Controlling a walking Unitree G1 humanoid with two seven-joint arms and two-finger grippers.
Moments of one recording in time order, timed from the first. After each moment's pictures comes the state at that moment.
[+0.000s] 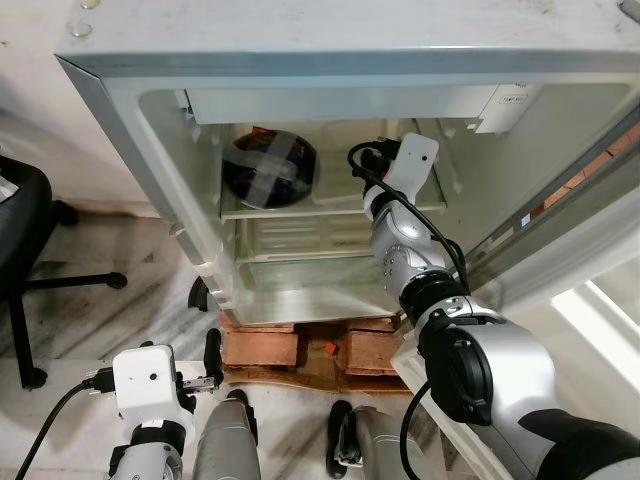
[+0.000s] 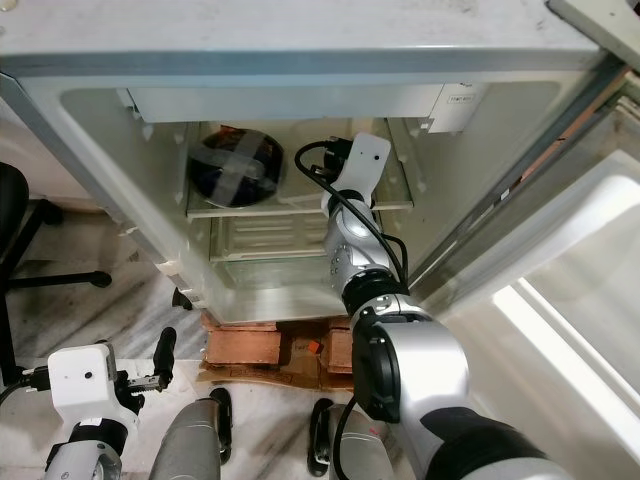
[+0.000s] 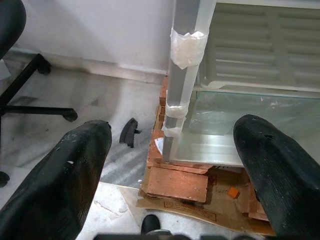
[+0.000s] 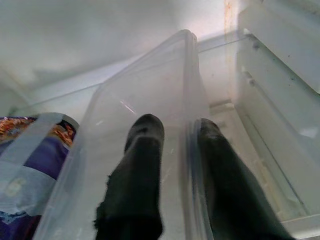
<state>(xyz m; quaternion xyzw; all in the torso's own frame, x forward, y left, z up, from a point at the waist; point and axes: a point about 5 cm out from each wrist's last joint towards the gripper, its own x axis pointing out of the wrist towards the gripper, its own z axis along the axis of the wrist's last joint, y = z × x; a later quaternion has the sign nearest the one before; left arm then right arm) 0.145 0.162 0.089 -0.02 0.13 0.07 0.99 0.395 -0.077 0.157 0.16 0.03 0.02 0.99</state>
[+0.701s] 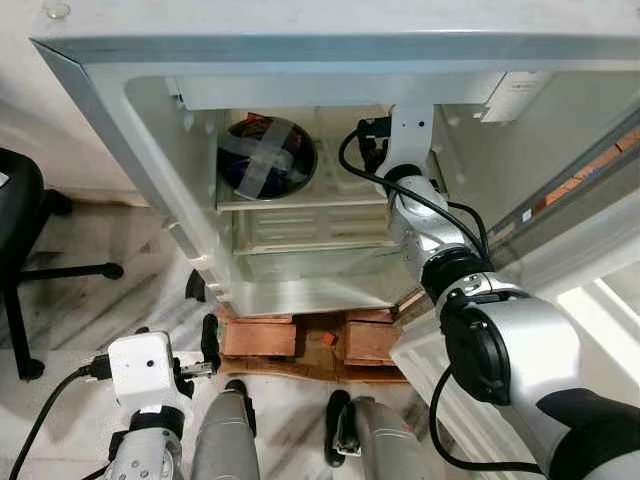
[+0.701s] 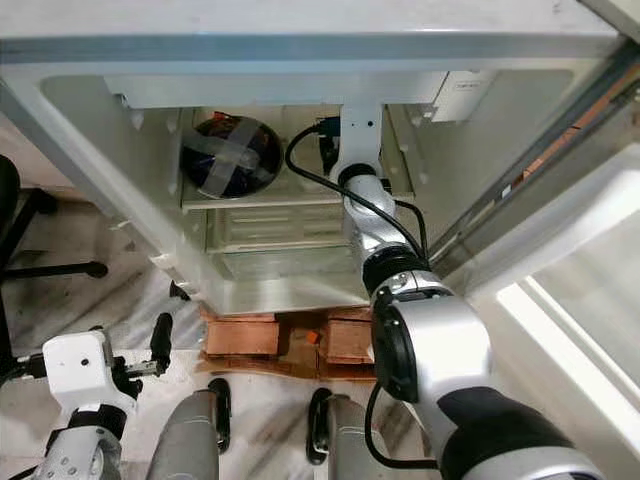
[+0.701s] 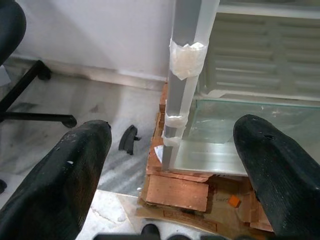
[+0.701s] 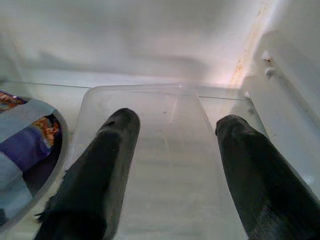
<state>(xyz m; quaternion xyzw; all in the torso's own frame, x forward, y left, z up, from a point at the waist) 0.157 0.163 0.096 -0.02 0.11 0.07 0.99 0.406 -0.092 0.186 -0.02 -0.04 0.07 1.00</state>
